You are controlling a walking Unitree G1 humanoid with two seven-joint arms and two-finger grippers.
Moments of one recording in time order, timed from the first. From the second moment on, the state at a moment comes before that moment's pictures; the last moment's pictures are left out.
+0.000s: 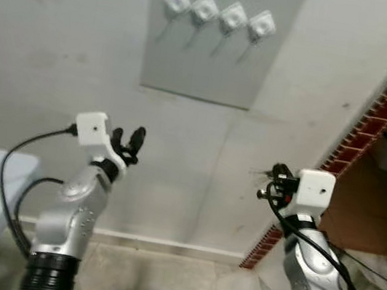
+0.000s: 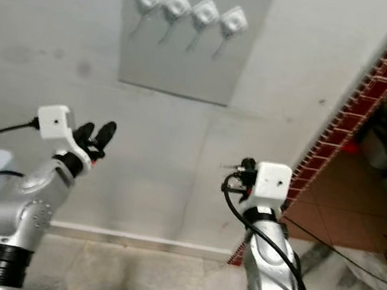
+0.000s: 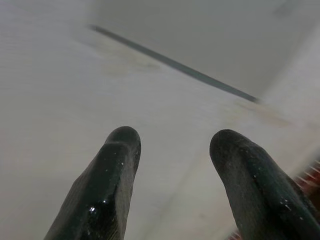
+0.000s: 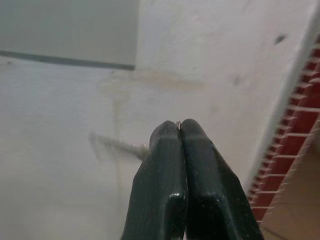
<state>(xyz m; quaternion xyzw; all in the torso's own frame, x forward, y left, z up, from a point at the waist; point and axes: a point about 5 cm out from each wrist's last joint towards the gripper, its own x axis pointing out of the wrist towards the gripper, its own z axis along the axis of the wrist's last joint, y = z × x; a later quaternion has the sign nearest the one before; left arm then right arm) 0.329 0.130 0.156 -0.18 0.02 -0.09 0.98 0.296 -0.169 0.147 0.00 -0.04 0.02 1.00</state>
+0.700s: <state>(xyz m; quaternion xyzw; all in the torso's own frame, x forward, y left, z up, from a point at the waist) 0.335 0.135 0.165 -0.16 0.00 -0.10 0.98 0.295 -0.166 0.150 0.01 -0.06 0.00 1.00</state>
